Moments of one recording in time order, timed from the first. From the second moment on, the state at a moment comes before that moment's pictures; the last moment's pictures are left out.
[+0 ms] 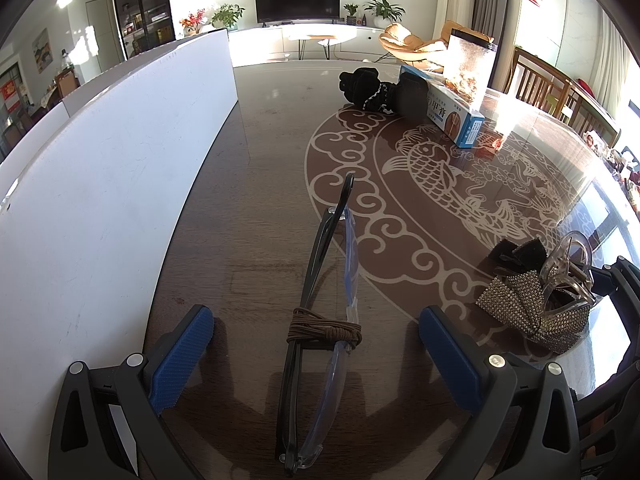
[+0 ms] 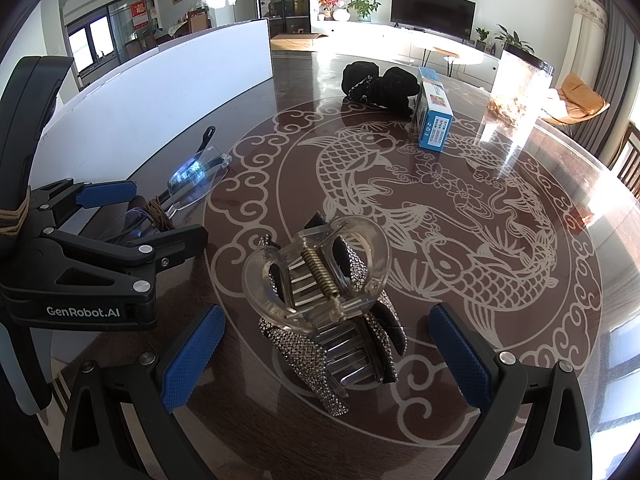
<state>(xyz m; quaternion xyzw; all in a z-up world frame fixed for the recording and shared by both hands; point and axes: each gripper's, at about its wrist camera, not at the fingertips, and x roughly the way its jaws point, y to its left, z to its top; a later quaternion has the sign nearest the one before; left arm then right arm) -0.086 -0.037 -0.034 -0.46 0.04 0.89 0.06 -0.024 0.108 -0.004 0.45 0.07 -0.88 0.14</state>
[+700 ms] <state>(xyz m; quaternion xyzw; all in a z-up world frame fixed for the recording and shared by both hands) -0.086 -0.037 -0.034 -0.46 0.04 0.89 0.06 -0.024 0.109 -0.004 0.45 0.06 -0.88 0.14</state>
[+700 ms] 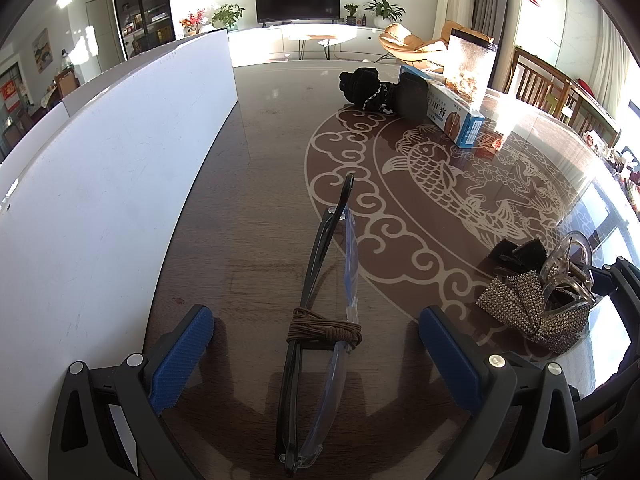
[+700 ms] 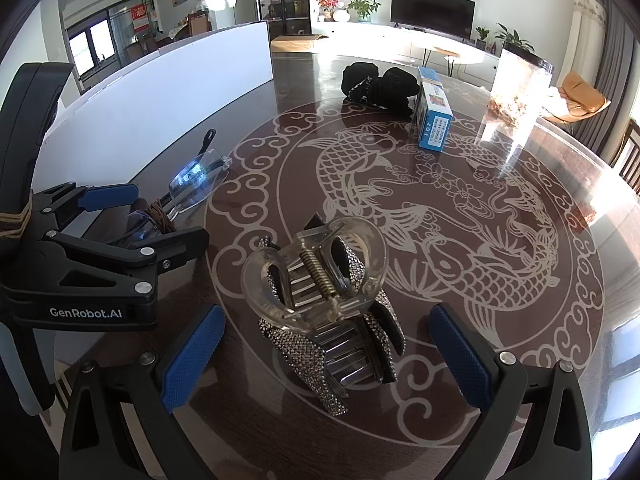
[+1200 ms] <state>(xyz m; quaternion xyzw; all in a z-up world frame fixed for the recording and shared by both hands) -0.086 -0.037 -0.034 -0.46 0.04 0.89 0.06 -0.023 0.109 -0.003 0.45 0.06 -0.88 0.14</state>
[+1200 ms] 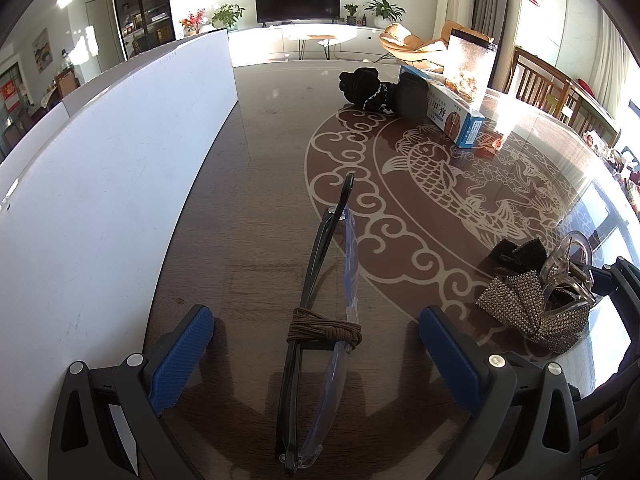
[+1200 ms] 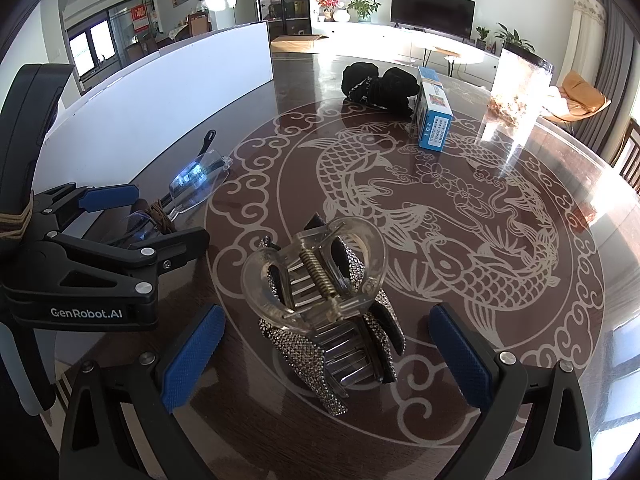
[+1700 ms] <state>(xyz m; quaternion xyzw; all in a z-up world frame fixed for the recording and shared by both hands) -0.086 -0.037 -0.034 -0.46 0.04 0.89 0.06 -0.024 0.109 -0.004 0.45 0.06 -0.88 0.14</state>
